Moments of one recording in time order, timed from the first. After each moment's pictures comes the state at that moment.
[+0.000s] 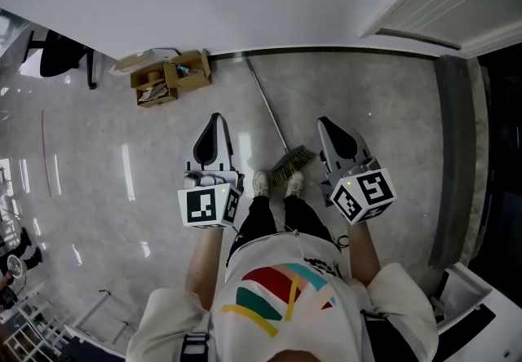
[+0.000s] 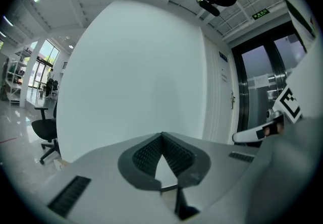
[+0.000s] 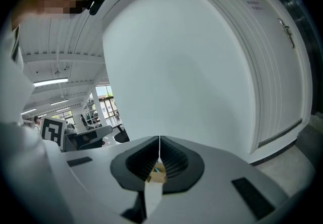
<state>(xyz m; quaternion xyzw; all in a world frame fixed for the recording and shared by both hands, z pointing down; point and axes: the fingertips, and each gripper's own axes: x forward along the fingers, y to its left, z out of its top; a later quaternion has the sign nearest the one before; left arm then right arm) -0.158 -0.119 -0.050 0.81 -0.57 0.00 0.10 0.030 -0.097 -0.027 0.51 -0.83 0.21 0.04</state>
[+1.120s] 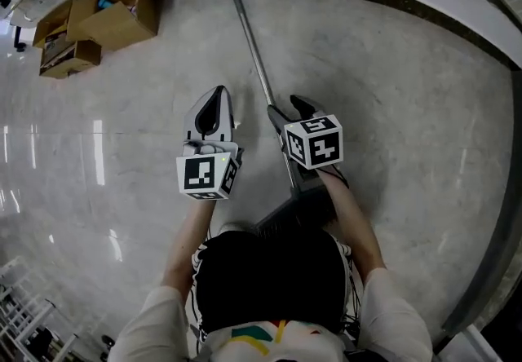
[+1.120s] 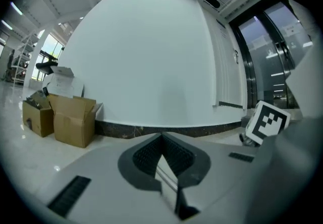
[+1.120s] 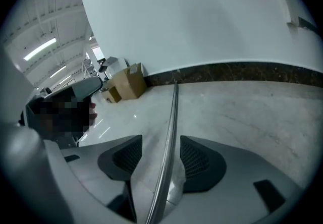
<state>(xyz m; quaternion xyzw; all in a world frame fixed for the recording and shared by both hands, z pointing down) -0.129 -0.238 0.793 0.80 -0.59 0.02 0.11 -0.023 -0.228 0.909 0.39 -0.82 0.33 0.25</state>
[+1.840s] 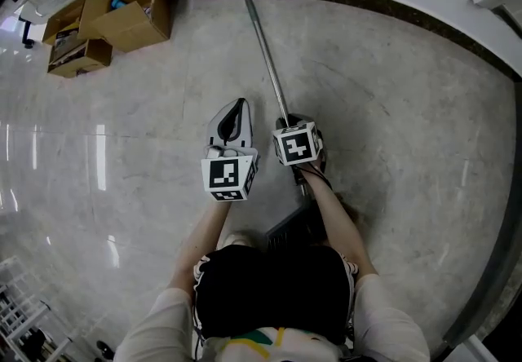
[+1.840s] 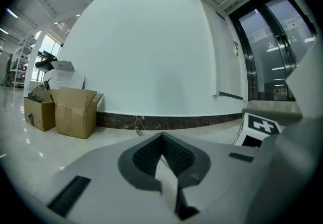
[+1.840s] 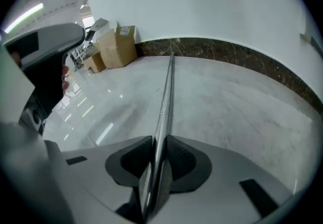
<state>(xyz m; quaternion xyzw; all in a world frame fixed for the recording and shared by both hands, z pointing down) -0.130 -0.235 0.842 0.80 -0.59 0.06 0.12 -0.040 -0.219 1.001 0.41 -0.76 0.30 0.40</state>
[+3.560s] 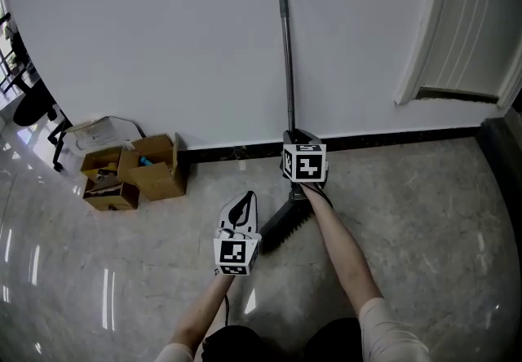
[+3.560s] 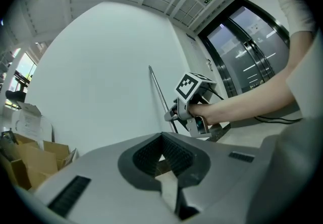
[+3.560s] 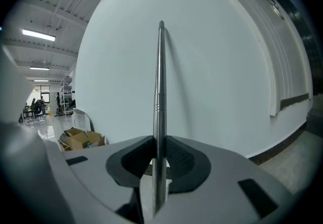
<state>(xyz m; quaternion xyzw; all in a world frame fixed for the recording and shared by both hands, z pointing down) -0.080 -0.271 0.670 0.86 -0.51 0.00 -0.05 0.035 -0.438 0.643 0.60 -0.78 0.11 0.08</state>
